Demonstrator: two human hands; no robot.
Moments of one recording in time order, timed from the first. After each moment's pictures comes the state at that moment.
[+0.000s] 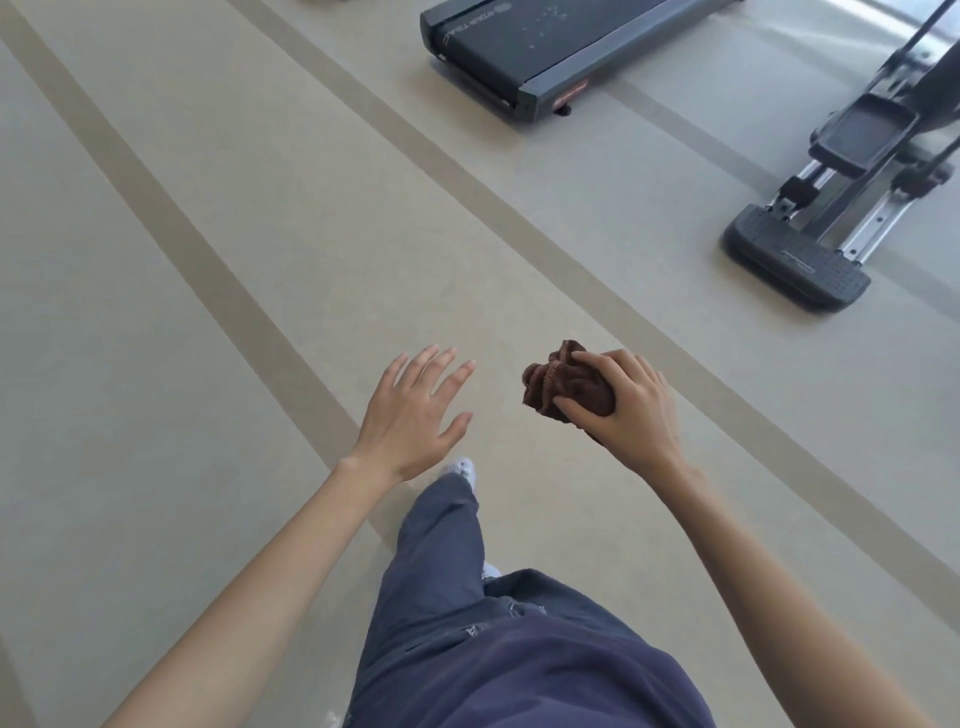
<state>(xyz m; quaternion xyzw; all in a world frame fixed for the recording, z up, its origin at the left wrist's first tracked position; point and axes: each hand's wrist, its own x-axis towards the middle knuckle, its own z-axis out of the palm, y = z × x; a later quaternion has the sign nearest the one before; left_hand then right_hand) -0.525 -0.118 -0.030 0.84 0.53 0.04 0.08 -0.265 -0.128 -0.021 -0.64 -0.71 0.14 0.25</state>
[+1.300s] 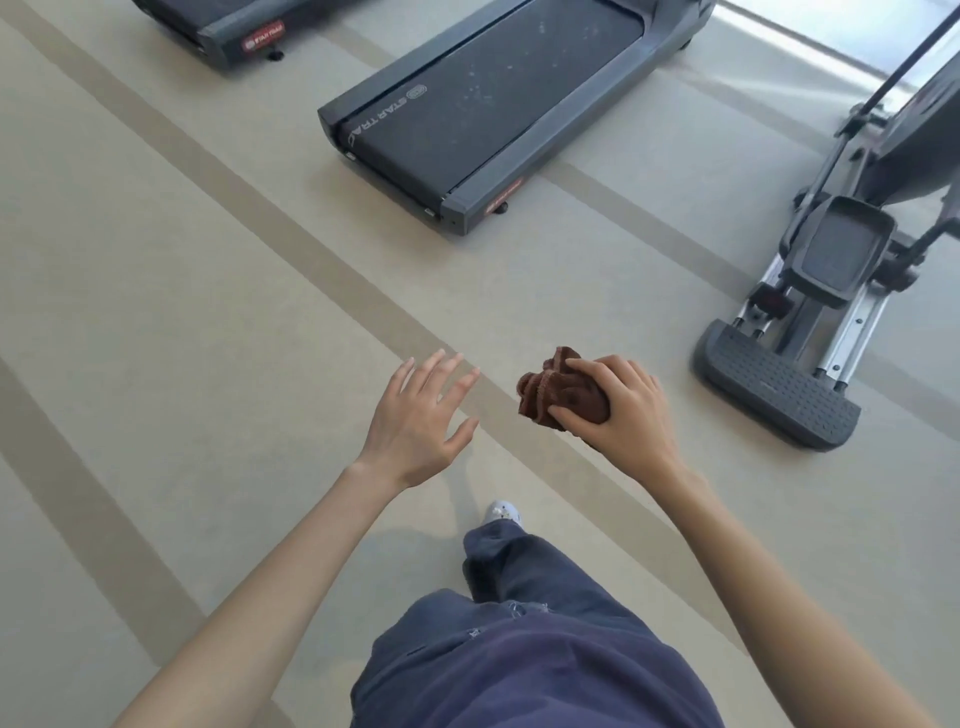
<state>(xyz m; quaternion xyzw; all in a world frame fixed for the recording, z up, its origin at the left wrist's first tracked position) -0.321 0.552 -0.030 0.87 0.48 0.04 0.09 -0.069 0.513 -0.017 -0.67 -0.69 0.14 0.23</state>
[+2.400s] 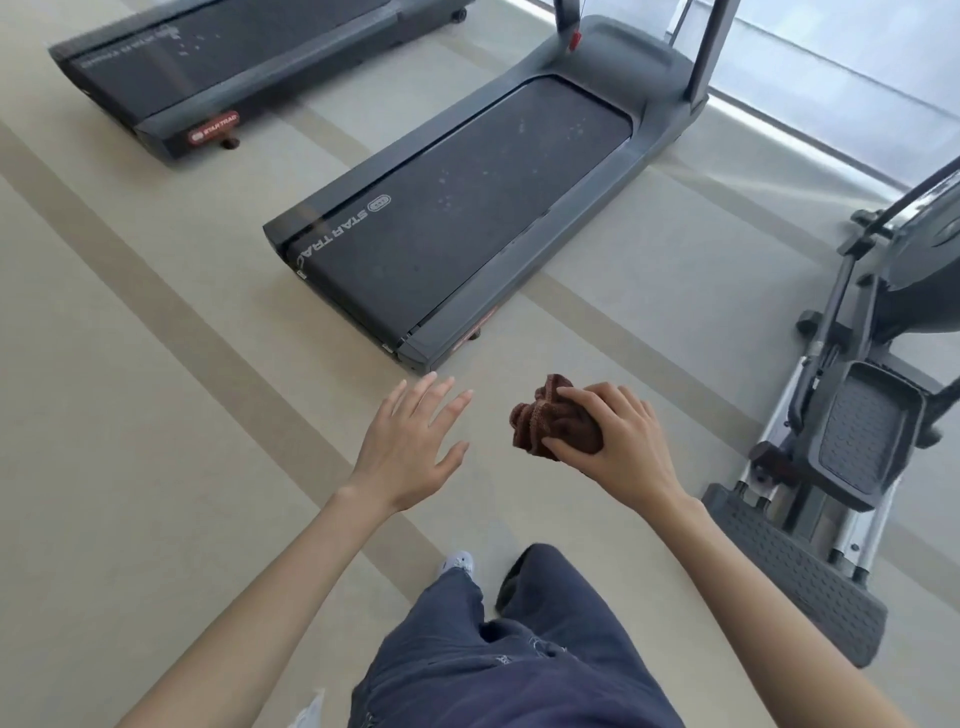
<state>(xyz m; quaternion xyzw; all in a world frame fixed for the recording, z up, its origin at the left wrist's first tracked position) -0.157 1.070 -0.029 0.88 0.47 0.03 0.09 0.098 1.026 -0.007 -0.65 -0.72 0.11 0.21</state>
